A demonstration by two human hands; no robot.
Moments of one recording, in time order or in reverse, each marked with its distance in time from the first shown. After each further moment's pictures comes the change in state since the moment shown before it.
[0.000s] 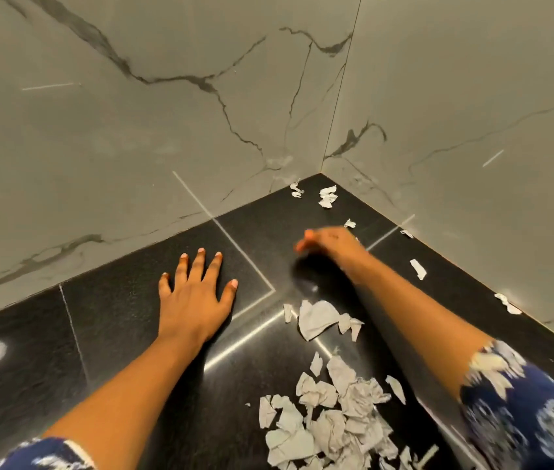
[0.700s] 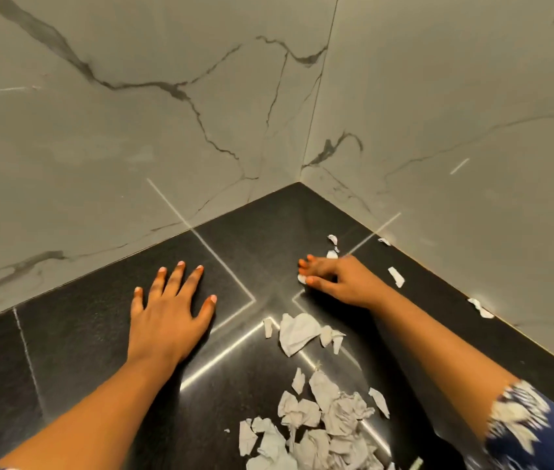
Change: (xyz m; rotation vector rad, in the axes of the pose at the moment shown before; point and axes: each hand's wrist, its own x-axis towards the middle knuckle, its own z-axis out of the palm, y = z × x) left_hand 0.002 -0.002 0.001 -0.049 0.027 0.030; right_hand -0.027 0.031 -0.035 -0.536 -0.133 -0.173
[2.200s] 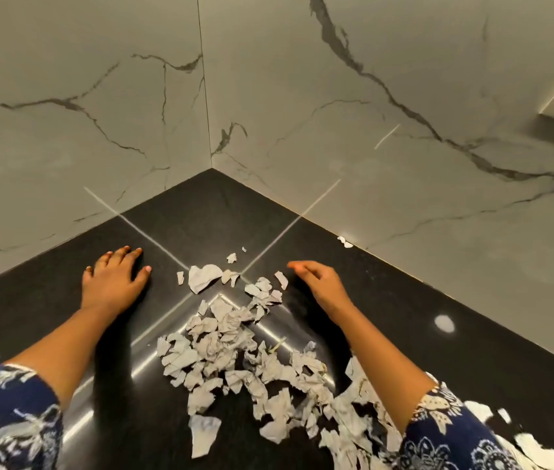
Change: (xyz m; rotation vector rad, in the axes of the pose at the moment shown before) left_hand -0.013 0.029 -0.004 -0.009 -0.025 0.049; right_hand -0.199 0.001 0.007 0.472 0.534 0.356
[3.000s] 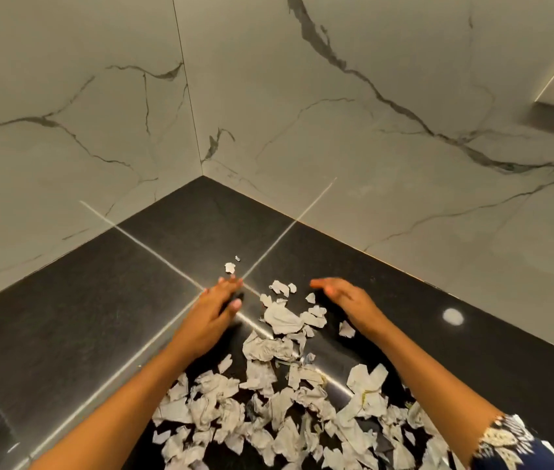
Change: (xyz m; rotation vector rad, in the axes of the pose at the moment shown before) left_hand -0.056 0.123 0.050 -0.468 -0.232 0.513; right_hand -0.019 0.041 -0.053 -0.149 -0.164 -0.058
